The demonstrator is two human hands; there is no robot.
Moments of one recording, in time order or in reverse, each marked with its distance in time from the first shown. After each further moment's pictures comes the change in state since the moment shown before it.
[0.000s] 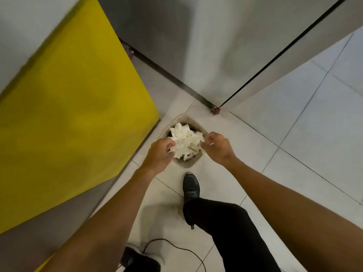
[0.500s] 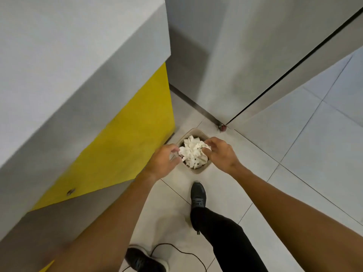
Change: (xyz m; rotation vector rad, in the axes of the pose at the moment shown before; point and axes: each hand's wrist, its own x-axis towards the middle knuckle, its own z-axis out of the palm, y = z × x) left_hand -0.091 0.034 -0.085 -0.029 0.030 0.022; right_hand -0.096 -0.070 -0.029 0.057 -0.008 -0.228
